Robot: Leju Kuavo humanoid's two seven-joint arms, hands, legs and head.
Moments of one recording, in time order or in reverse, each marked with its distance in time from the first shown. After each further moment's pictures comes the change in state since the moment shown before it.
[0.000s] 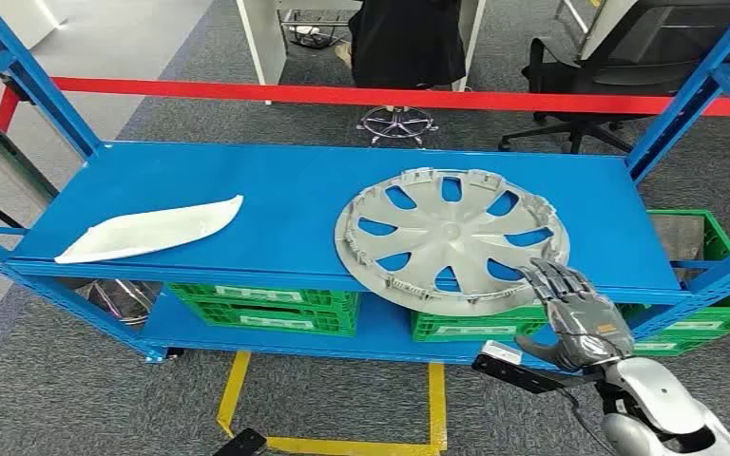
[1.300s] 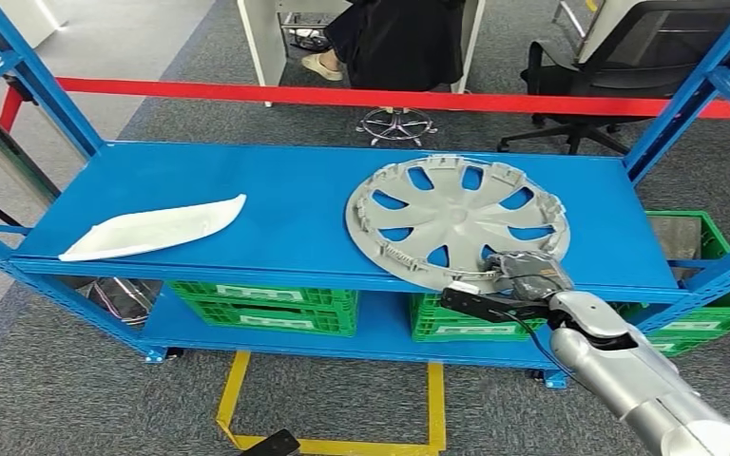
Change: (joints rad) left arm -0.028 -0.028 -0.111 0.000 -0.060 -0.018 0.035; right arm -0.438 0.146 0.155 0.655 -0.149 0.059 -0.066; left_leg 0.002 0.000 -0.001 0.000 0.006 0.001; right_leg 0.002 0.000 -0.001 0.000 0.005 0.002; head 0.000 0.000
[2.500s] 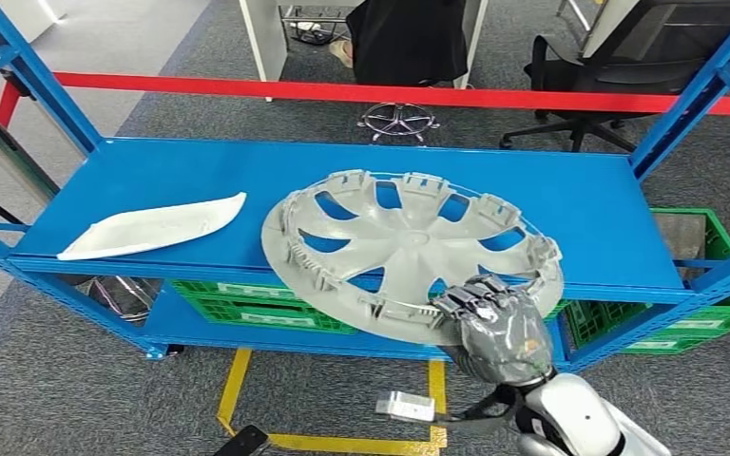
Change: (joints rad) left arm 0.030 0.022 0.077 0.000 0.173 -0.053 -0.128; right arm 0.395 -0.041 0.147 -0.814 0.329 -0.420 0.081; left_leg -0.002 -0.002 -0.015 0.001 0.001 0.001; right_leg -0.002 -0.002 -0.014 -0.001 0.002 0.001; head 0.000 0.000
